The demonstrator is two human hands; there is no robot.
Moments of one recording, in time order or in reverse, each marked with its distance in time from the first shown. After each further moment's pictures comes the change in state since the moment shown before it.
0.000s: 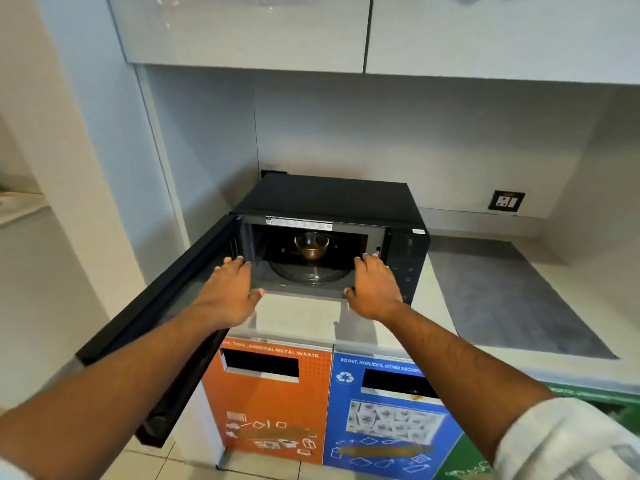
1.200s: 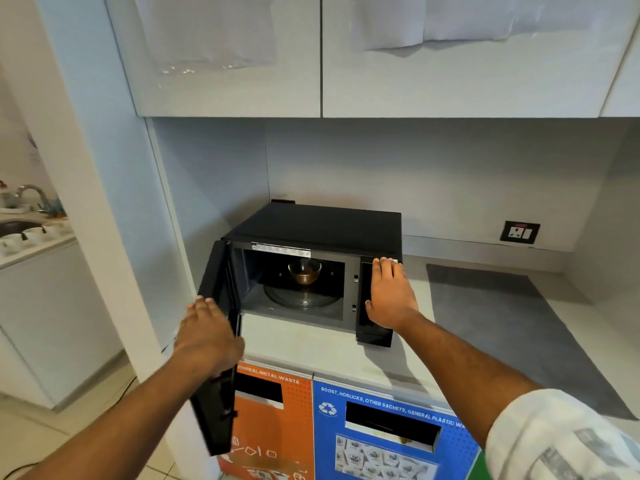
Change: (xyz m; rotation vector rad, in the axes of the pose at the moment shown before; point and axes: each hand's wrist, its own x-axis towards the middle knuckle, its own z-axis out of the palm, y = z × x) left_hand -0.062 0.114 -0.005 0.170 -0.026 -0.464; right_hand 0.029 0.118 -0.046 -0.288 0.052 -0.108
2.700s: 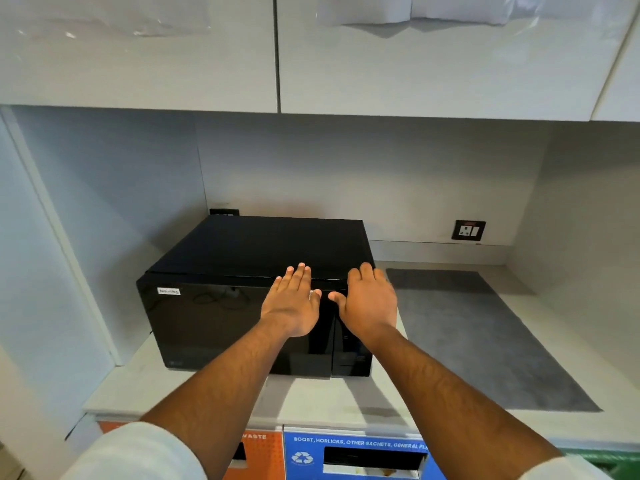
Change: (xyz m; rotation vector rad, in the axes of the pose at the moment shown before) left_hand 0.168 0.198 0.026 -0.186 0.013 0.661; right_hand 0.050 -0.017 -0.015 0.118 0.235 0.282
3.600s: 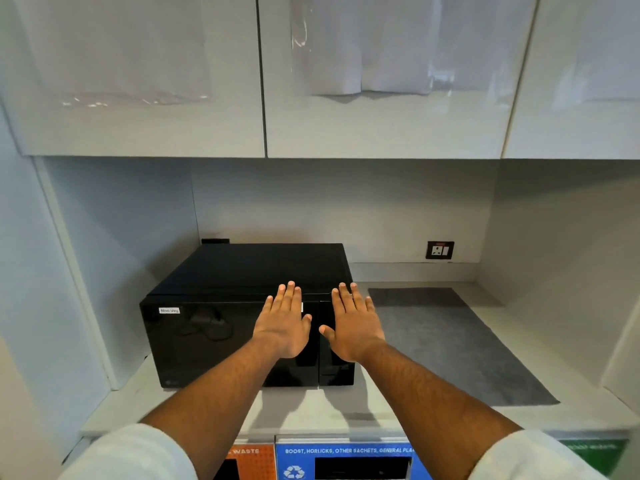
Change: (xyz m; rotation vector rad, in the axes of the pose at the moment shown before) left_hand -0.055 0.028 -0.025 0.127 -0.005 0.035; right_hand -0.043 0.016 -0.029 -0.086 -0.295 -0.124
